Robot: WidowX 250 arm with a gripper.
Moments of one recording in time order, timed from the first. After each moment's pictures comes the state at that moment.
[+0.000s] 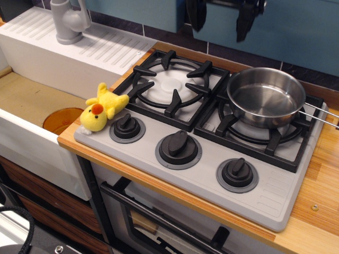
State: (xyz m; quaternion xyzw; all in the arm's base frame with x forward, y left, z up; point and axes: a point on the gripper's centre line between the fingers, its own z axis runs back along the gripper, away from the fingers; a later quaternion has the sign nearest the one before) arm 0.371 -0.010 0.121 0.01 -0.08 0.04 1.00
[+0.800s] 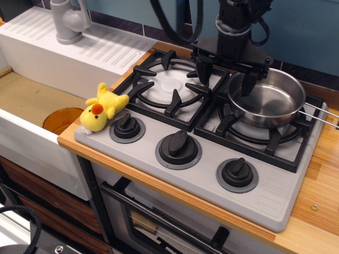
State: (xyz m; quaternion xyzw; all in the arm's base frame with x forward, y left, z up) arm 0.364 -0.032 0.058 0.04 -0.15 0.06 0.99
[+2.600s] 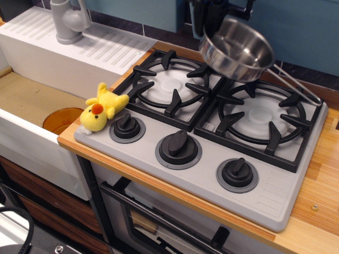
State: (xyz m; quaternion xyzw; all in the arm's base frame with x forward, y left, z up) arm 0.377 0.008 0.127 0.06 -0.04 0.01 1.00
